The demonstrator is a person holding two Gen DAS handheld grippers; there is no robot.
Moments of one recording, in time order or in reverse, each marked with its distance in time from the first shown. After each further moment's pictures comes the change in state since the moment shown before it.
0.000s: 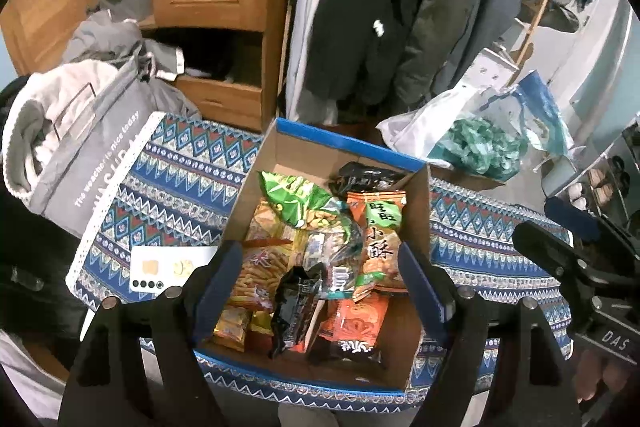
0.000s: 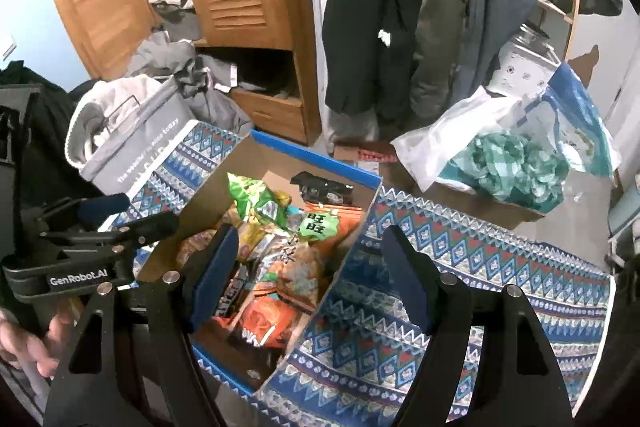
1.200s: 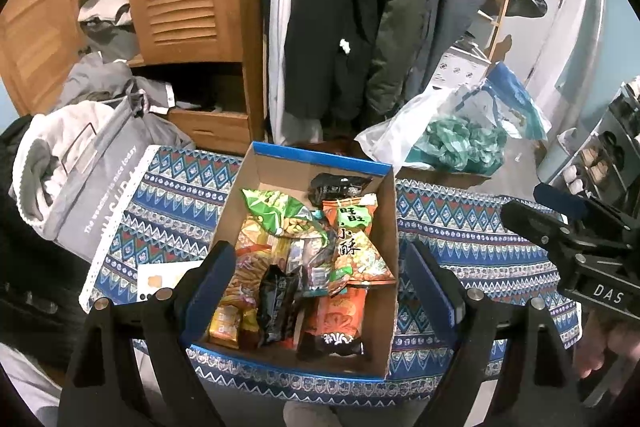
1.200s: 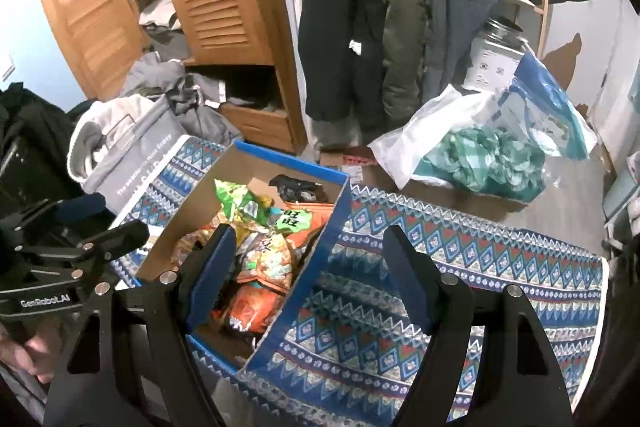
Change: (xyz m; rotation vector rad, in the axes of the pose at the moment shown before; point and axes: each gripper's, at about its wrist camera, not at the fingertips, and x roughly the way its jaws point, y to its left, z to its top) left arm -0.035 -0.039 -0.011 0.090 -0.066 0.012; right arm -0.037 -0.035 -0.016 0.053 -0.041 -0.008
